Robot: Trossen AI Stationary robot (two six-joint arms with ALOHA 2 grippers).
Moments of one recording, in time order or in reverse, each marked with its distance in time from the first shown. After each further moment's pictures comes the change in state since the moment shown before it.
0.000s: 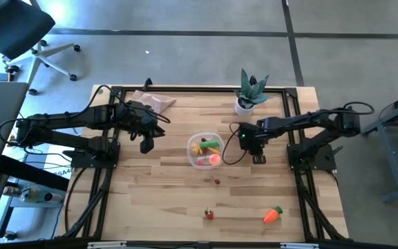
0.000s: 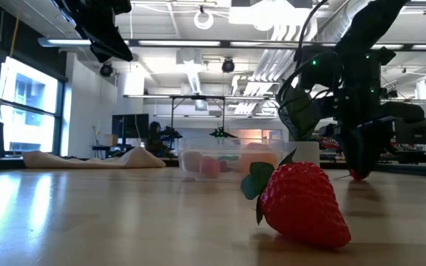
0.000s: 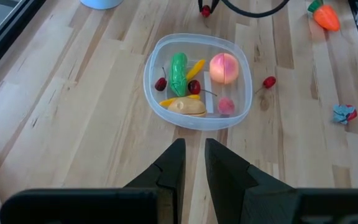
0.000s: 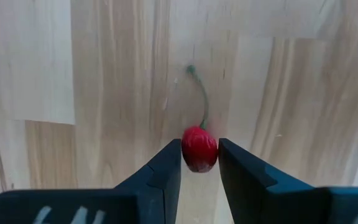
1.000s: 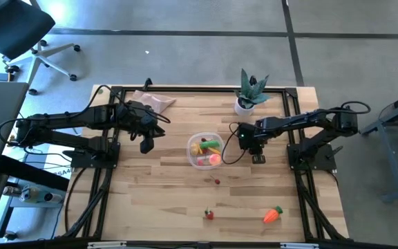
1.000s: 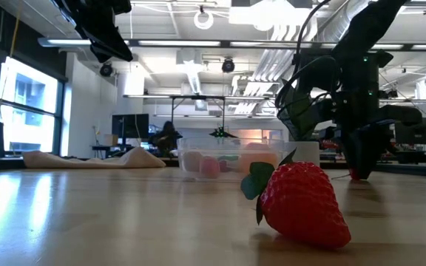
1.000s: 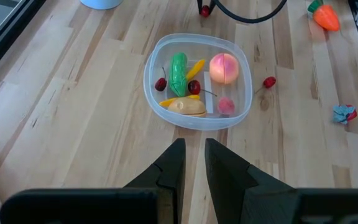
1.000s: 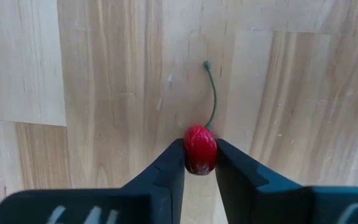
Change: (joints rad) left arm 0.000 0.000 0.000 0.000 0.000 0.000; right arm 0.000 0.033 0.002 0.015 0.000 0.008
